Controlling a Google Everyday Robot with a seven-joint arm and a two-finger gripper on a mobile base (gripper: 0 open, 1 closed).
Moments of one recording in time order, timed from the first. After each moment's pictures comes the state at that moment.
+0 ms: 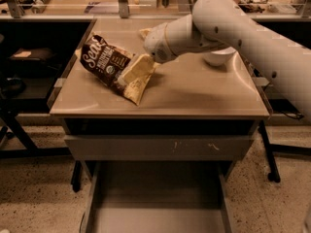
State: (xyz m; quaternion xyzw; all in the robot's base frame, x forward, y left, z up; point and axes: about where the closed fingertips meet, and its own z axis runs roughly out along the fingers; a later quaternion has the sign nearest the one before) arm 0.660 0.057 0.900 -0.57 0.64 0.24 0.45
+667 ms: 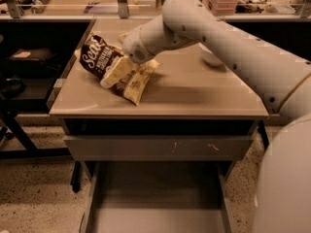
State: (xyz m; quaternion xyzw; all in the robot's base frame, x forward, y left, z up) arm 0.676 0.115 0.878 -0.60 0.64 0.25 0.41
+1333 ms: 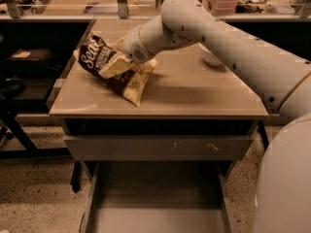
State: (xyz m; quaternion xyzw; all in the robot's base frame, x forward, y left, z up) arm 0.676 0.121 0.876 -0.61 0.63 0.24 0.41
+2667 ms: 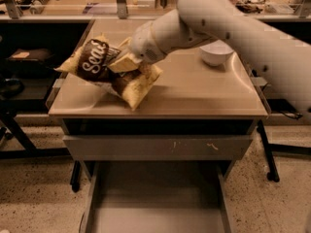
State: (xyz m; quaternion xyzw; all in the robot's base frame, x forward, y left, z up) arm 0.625 0.098 0.909 -0.63 0.60 0.25 0.42
